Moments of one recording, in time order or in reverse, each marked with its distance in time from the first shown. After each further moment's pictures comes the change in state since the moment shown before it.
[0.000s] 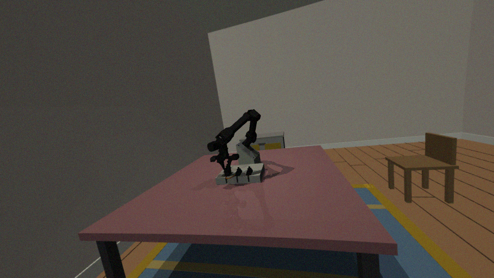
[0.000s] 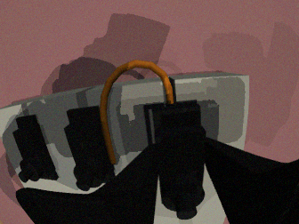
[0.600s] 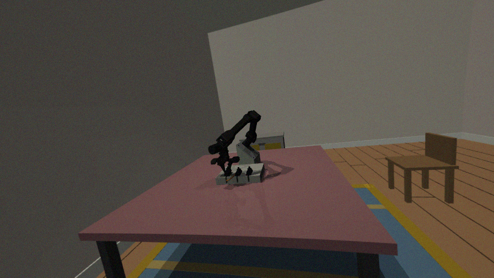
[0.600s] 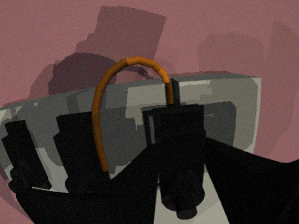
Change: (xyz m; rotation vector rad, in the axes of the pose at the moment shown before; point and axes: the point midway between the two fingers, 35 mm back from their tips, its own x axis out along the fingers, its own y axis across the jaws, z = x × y) arm 0.018 0.001 0.000 -0.002 0.001 0.000
